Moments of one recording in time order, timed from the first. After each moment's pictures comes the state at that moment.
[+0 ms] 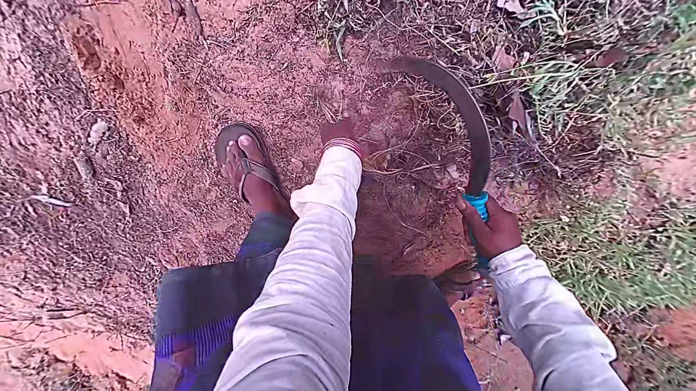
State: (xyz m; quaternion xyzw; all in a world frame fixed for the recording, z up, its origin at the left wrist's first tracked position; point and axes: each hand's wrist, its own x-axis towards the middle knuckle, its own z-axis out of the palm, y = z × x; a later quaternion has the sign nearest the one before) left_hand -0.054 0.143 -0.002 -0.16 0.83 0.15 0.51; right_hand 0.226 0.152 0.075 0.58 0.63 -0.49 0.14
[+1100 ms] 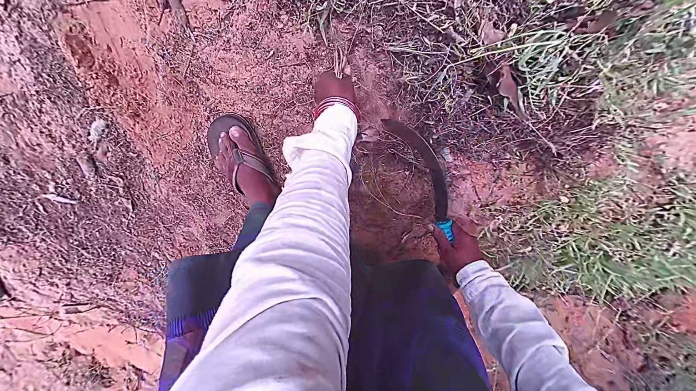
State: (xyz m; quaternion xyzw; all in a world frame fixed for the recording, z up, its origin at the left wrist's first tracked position) left_hand -0.067 0.183 -0.009 0.06 0.86 0.08 0.50; right_hand 0.258 0.083 0.062 0.60 0.54 -0.49 0.32
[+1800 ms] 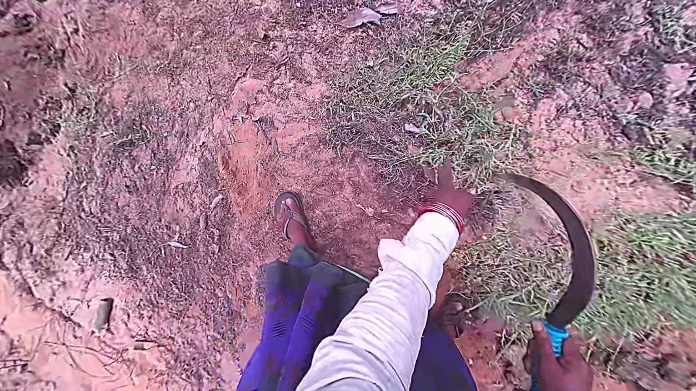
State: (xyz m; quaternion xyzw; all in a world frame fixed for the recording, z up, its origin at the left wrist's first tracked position) left_hand 0.140 0.257 0.296 0.11 0.69 0.27 0.67; right_hand 0.406 0.093 0.304 0.75 0.52 -0.40 -0.07
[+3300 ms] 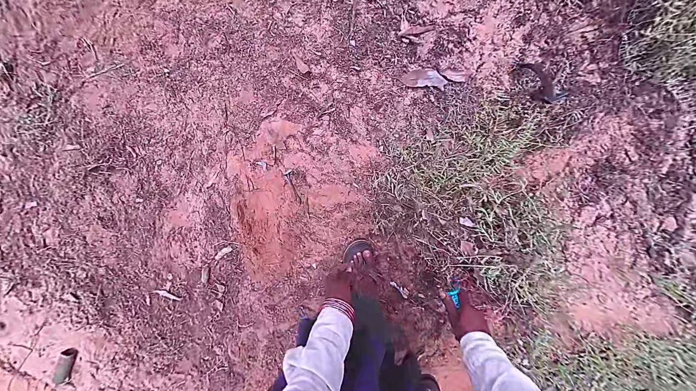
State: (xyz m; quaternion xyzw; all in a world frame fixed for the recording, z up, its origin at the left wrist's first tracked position) left_hand -0.202 0.154 0.210 -0.28 0.73 0.34 0.52; right_hand 0.012 0.271 0.231 0.63 0.52 -0.38 0.44
